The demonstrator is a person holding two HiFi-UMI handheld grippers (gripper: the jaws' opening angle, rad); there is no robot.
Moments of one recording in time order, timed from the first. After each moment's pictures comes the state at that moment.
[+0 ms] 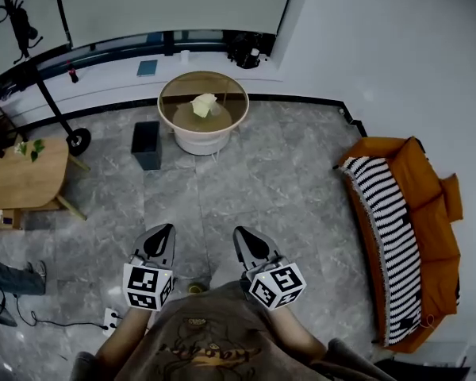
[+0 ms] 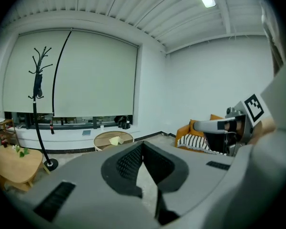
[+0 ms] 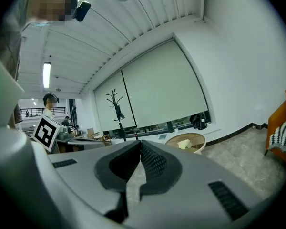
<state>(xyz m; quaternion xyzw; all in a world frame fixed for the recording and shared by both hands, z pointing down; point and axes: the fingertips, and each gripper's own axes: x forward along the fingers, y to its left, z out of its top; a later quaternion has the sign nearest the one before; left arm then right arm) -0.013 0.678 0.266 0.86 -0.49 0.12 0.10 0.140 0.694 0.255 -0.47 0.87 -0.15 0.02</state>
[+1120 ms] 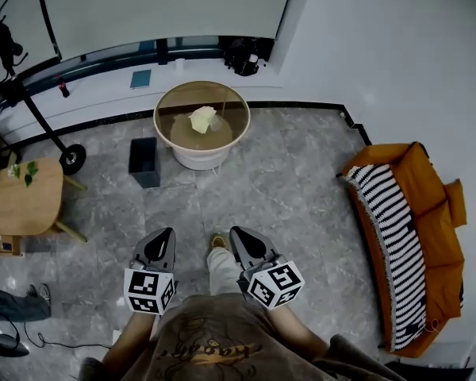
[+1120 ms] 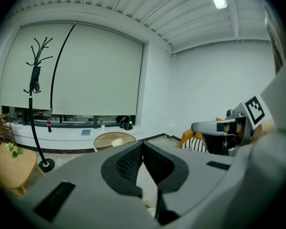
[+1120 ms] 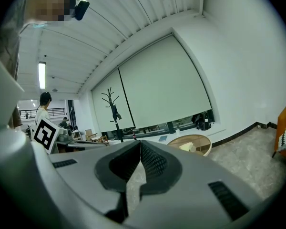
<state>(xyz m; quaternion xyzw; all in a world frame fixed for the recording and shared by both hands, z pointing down) -0.033 0.561 0.276 0.85 -0.49 0.11 0.12 0.112 0.574 0.262 -0.47 0.87 -0.17 0.01</state>
